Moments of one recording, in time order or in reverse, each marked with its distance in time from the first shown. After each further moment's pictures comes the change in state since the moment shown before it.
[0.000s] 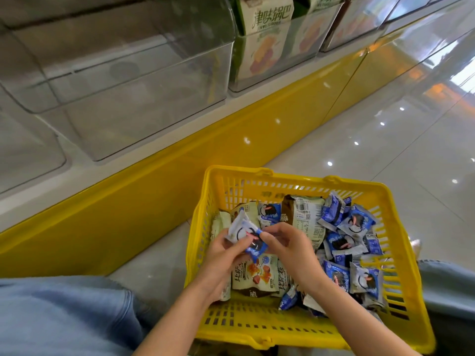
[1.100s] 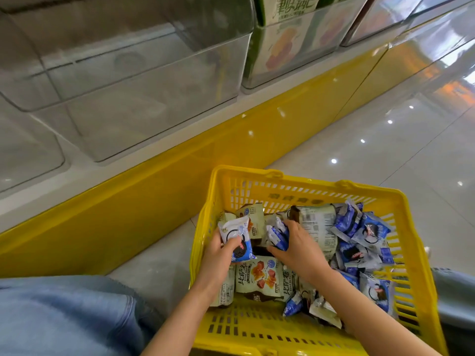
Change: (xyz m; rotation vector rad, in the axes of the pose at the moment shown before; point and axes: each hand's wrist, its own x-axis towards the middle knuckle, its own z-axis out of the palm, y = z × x) left_hand 0.014 -0.002 -0.015 0.265 0.212 0.044; right_hand 0.050 0.055 -0.006 -0.768 -0.059 -0.017
